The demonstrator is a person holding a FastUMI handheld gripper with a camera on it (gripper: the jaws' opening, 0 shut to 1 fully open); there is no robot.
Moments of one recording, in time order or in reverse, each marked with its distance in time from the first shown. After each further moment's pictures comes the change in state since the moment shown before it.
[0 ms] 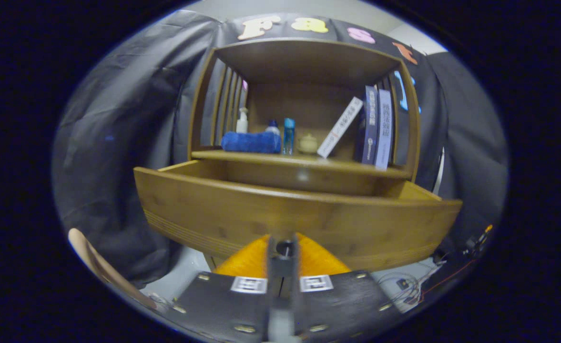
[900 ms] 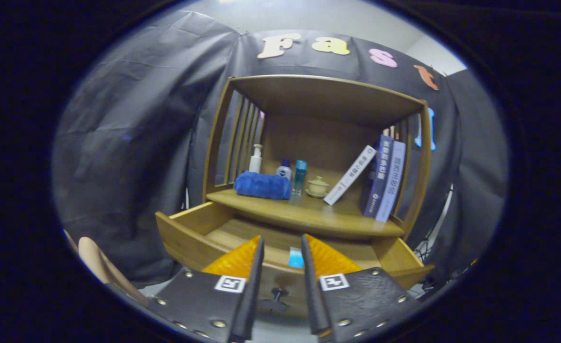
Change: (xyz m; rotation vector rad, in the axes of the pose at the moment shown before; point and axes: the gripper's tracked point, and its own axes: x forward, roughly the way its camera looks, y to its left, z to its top) arm 0.001 0.002 0.125 -0.027 -0.075 0.136
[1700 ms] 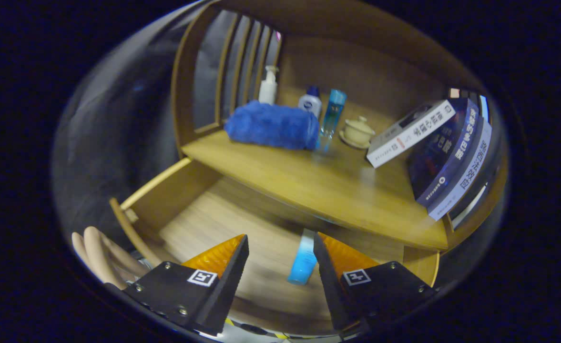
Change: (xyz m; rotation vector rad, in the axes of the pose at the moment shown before) arm 0.136 -0.014 -0.085 -0.095 0.620 0.090
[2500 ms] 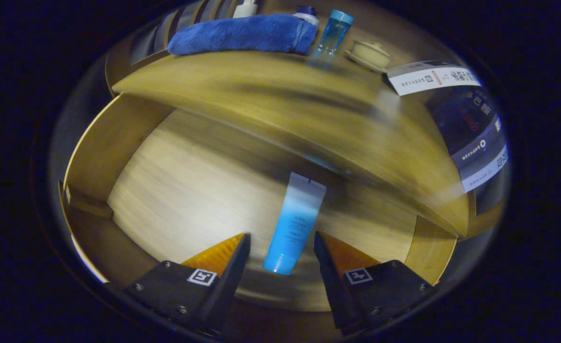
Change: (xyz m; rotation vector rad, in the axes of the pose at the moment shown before) arm 0.052 -0.013 -0.074 -0.036 0.424 -0.017
